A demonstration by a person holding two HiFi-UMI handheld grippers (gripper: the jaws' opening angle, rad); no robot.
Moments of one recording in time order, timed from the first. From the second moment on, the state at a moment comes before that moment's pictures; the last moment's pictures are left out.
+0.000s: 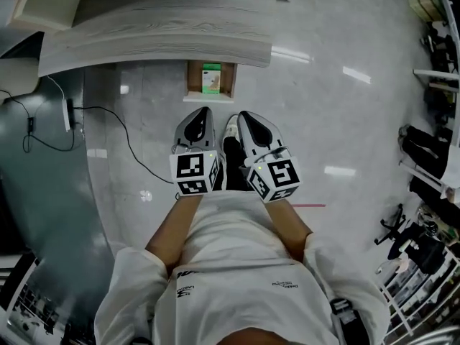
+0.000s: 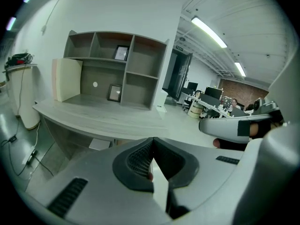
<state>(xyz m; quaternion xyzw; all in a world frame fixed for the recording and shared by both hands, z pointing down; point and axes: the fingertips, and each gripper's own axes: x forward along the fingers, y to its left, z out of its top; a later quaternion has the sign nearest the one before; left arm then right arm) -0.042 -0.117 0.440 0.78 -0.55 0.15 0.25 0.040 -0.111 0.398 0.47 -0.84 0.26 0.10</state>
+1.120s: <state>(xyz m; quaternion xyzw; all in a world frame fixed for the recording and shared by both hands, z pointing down) -0.031 -0.153 0.593 0.74 -0.55 0.21 0.32 0.061 -0.127 0.511 0.48 -0.82 0.29 0.12</state>
